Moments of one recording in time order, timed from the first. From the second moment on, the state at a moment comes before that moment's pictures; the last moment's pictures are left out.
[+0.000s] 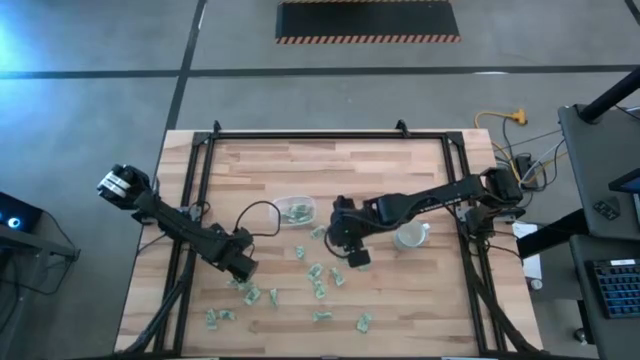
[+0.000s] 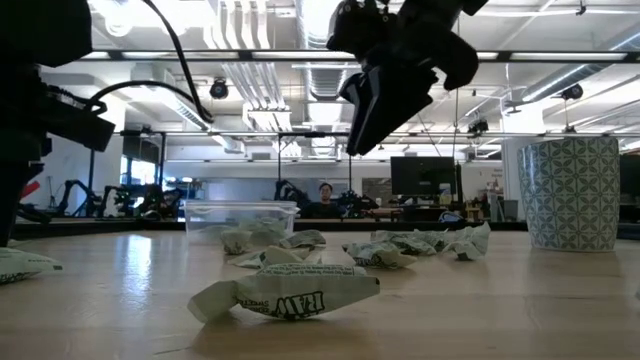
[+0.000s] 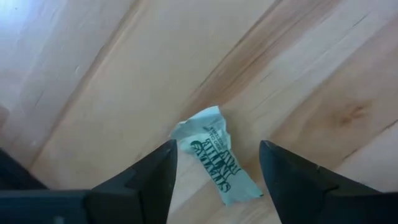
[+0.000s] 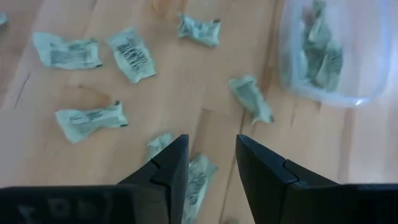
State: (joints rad) left arm -0.53 1.43 0.71 -0.92 -0.11 -1.27; right arm 0.13 1.78 1.30 -0.58 0.05 -0.13
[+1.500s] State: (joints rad) left arm -0.32 1.42 0.80 -0.54 -0.77 -0.29; right arm 0.42 1.79 1.28 -0.81 0.35 0.35
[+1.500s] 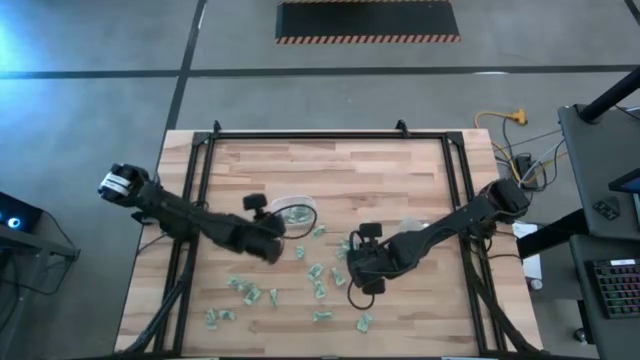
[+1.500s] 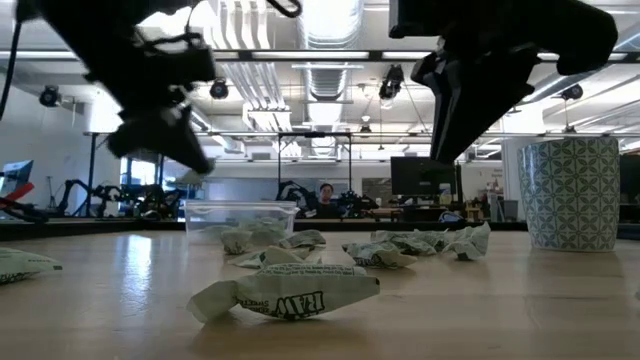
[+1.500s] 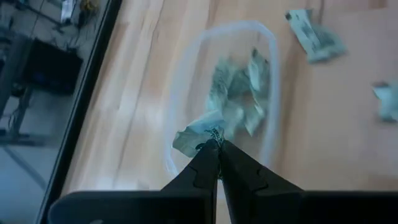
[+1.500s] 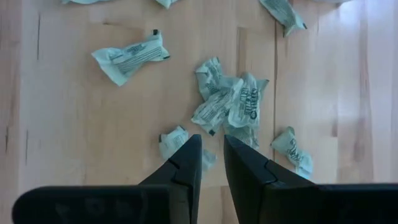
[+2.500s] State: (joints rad) left arm -0.16 1.41 0.84 -0.43 -0.56 -0.07; right arm 0.22 1.78 1.08 -0.61 0.41 0.27
